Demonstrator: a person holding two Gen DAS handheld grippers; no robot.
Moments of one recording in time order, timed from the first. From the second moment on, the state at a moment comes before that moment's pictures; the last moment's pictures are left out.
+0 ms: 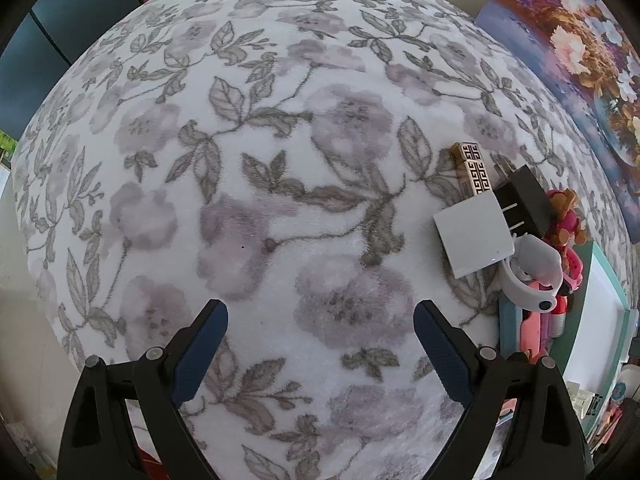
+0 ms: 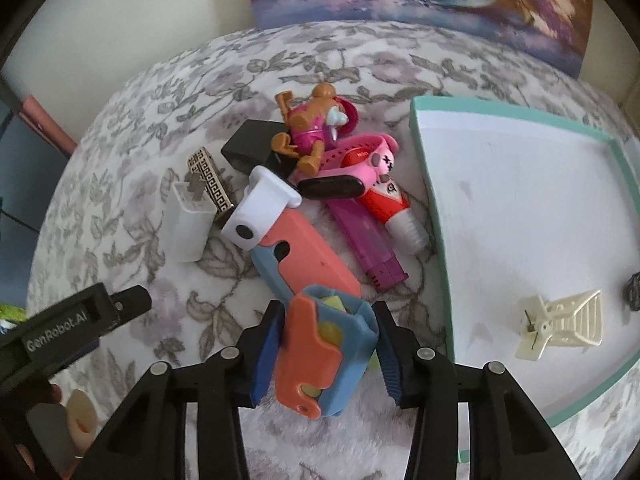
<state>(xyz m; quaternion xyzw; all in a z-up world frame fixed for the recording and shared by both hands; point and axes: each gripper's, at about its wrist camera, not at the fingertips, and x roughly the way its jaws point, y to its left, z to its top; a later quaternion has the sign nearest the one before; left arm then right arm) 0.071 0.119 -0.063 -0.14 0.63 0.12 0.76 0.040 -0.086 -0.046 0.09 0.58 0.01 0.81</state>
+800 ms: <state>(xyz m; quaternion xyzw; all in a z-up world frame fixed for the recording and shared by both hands) 0.072 0.105 -0.044 -0.17 0.61 0.09 0.77 0.034 -0.127 0.011 0.17 0.52 0.02 0.84</state>
